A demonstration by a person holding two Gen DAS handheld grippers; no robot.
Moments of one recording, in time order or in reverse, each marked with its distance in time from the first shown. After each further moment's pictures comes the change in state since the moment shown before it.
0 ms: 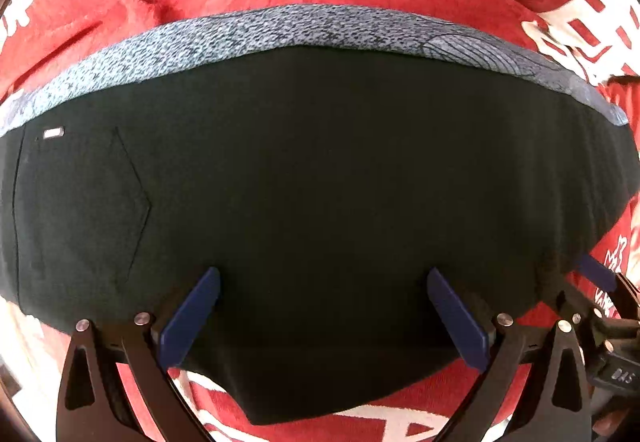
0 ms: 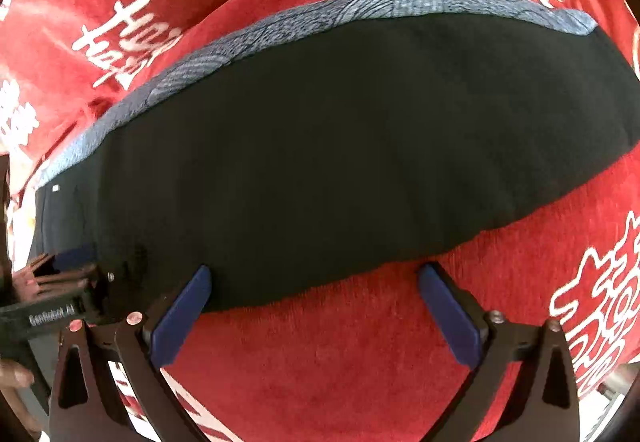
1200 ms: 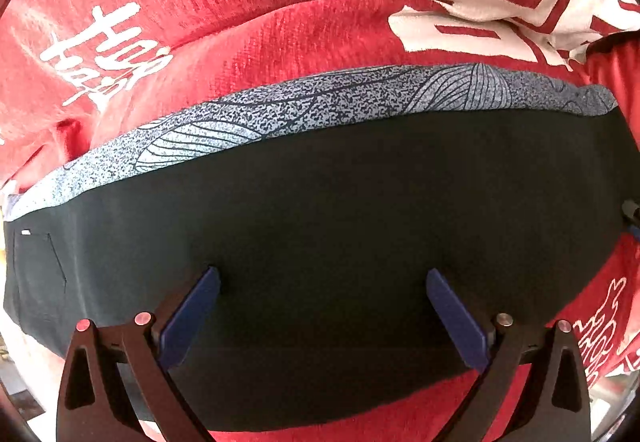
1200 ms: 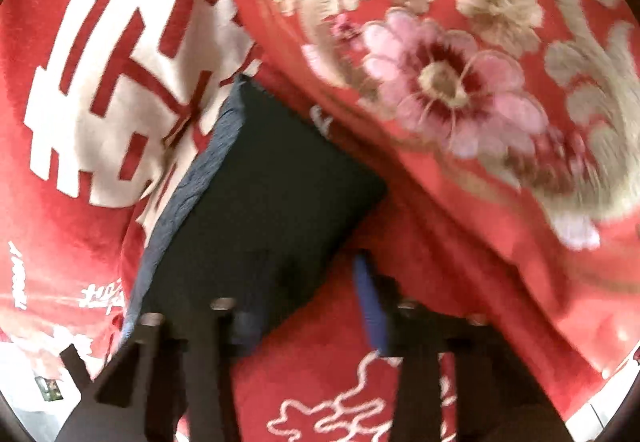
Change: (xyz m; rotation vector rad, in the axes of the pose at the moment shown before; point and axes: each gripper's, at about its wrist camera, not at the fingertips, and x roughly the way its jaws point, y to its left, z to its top) left arm 0.010 -0.197 0.053 0.111 -0.116 0.123; right arm -0.066 -0.301 0.036 0.597 -0.199 0.179
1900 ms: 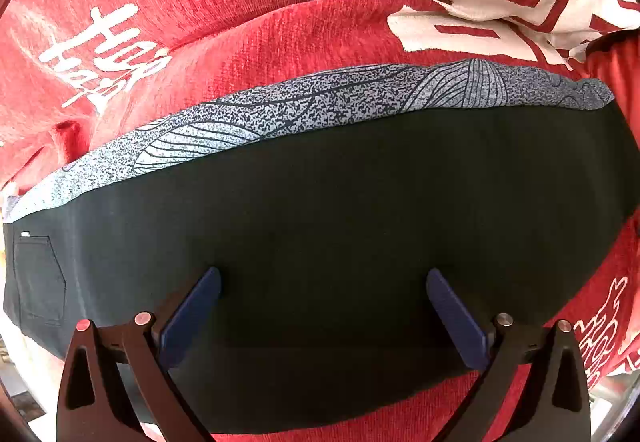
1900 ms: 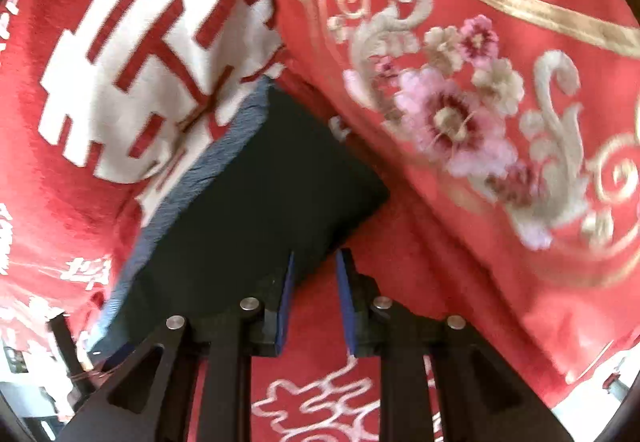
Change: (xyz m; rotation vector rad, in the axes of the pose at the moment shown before) left arm 0.002 -0.004 -0.008 -0.006 -0.013 0.001; right arm -0.022 0.025 -0.007 -0.121 -0.013 -0.047
